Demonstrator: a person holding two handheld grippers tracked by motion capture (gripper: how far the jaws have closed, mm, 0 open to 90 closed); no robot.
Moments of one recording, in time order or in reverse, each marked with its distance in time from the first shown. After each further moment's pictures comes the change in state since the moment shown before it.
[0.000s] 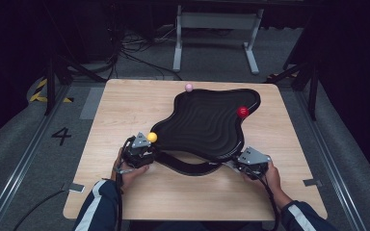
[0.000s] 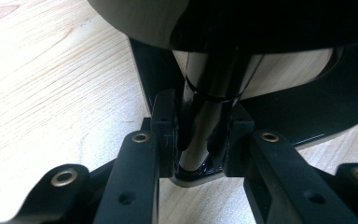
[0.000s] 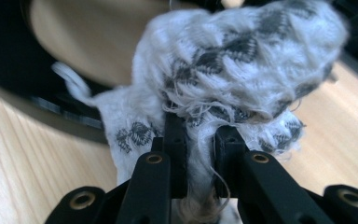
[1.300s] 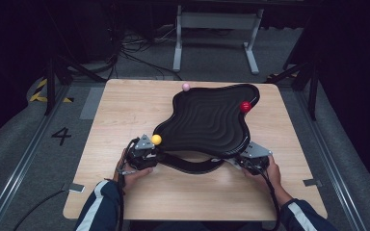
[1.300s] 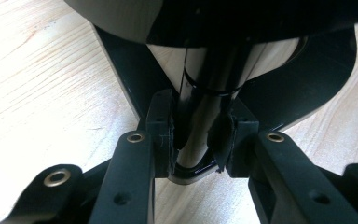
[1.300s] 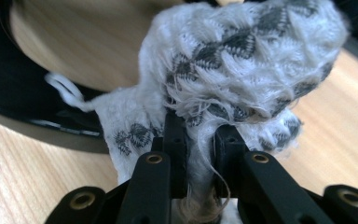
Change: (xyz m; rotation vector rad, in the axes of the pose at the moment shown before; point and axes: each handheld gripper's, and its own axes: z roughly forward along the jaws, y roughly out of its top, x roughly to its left) left arm -0.009 0.002 0.005 0.009 -0.074 0.028; right arm -0.014 -0.002 0.008 0.025 -0.002 0.073
